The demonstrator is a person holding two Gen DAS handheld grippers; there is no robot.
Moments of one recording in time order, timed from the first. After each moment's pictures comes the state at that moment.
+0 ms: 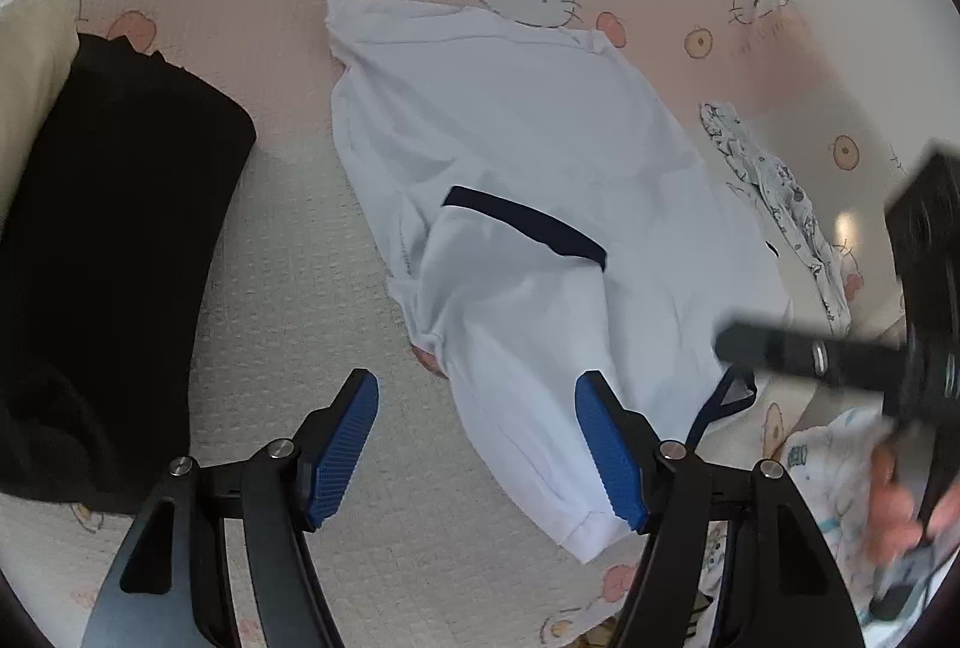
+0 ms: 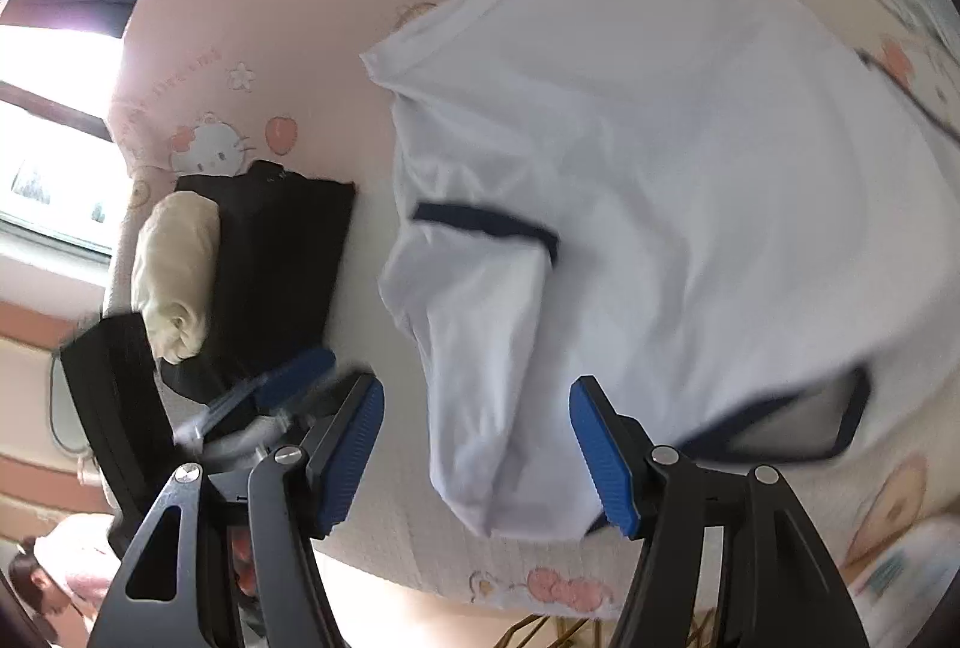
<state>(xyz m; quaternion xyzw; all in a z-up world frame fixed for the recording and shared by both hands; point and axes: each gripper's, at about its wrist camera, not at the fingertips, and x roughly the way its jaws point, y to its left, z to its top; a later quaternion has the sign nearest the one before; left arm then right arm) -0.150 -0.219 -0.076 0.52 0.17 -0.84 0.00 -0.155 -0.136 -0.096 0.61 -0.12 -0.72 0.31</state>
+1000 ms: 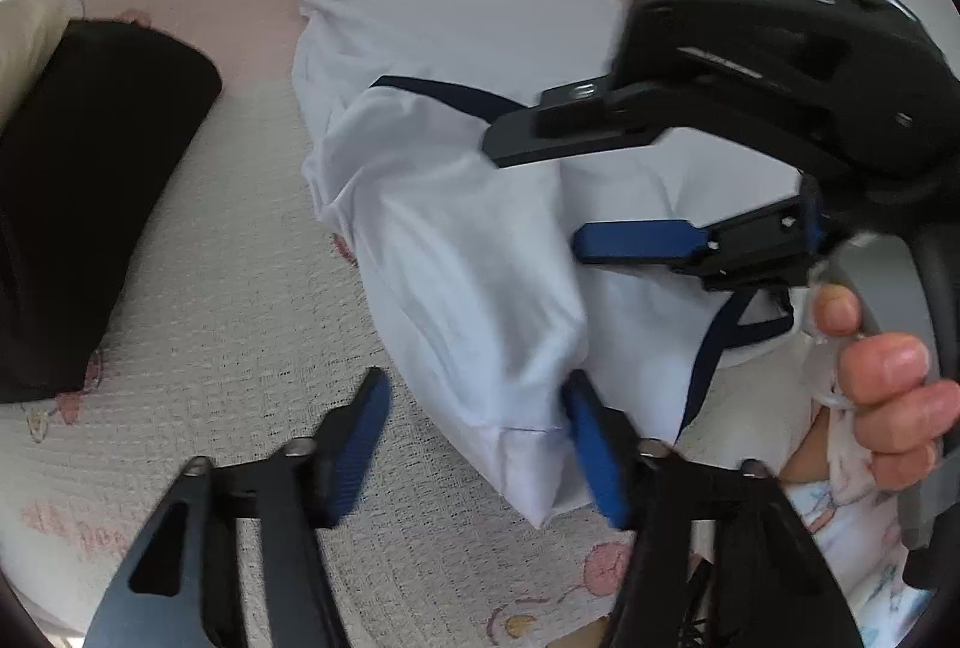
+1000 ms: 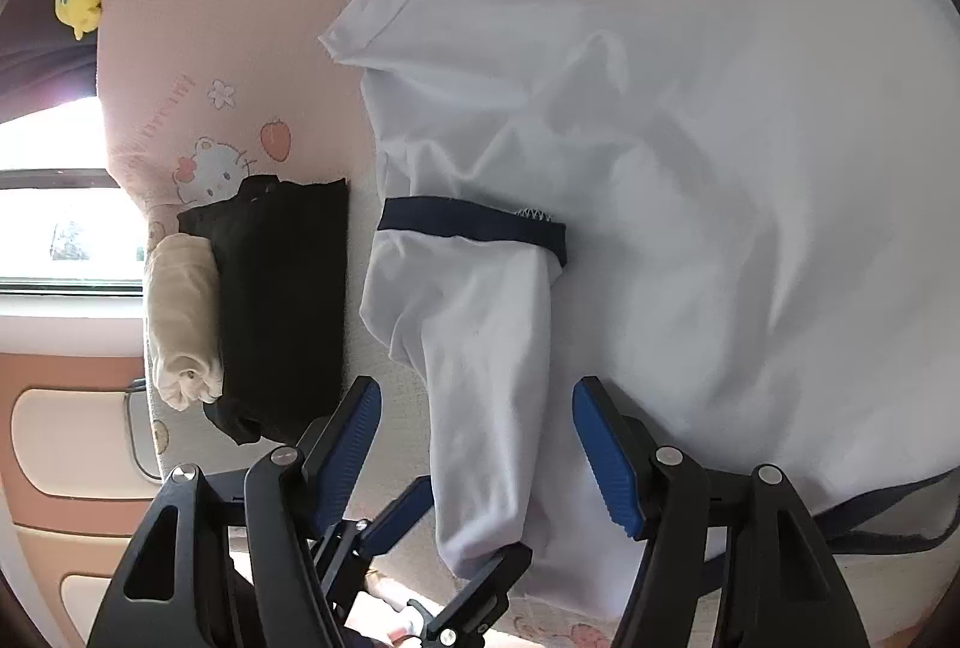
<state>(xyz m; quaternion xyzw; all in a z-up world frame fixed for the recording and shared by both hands) -0.122 -0.148 -0.114 0.52 0.10 -0.85 0.04 -0.186 -0.152 -0.169 0.67 -0.22 -0.63 0.33</state>
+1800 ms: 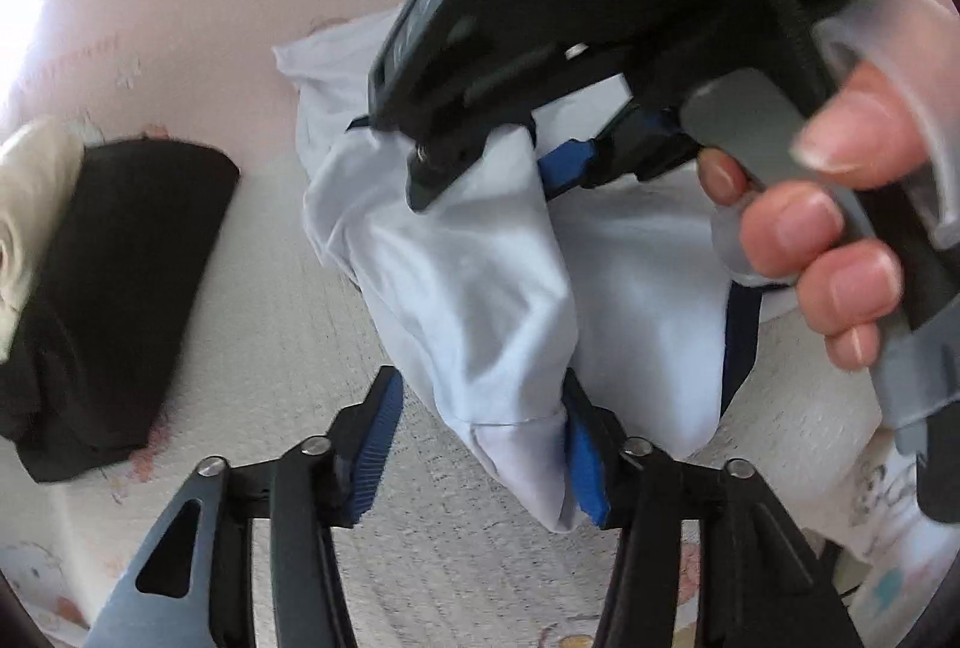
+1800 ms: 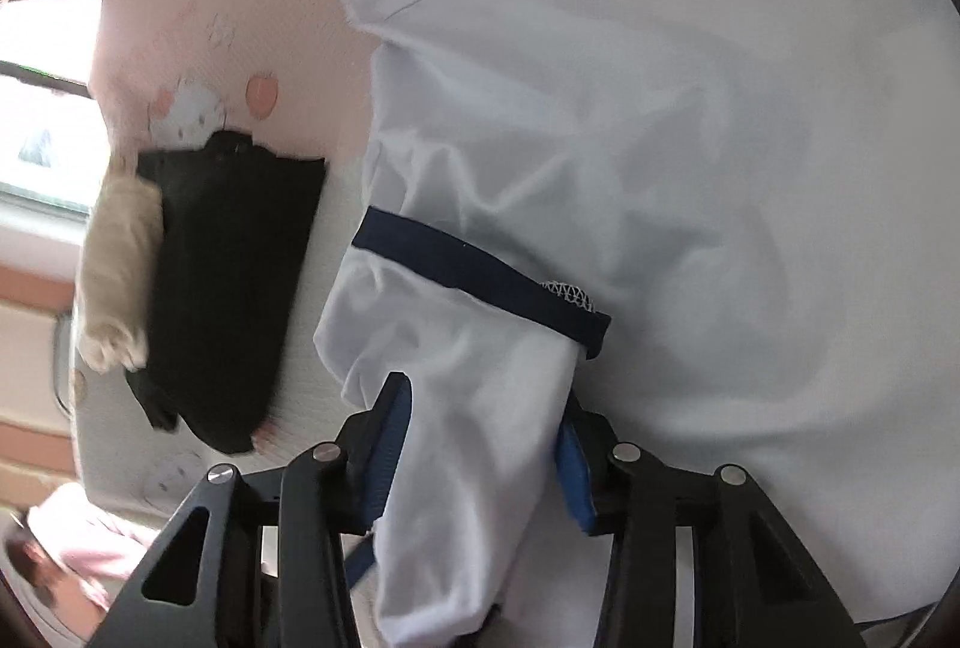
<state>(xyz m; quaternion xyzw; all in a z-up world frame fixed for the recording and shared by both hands) -0.114 -0.111 -0.119 0.49 -0.07 -0.86 0.10 -0.196 -0.199 -0.174 0.63 -0.08 -0.69 0.35</state>
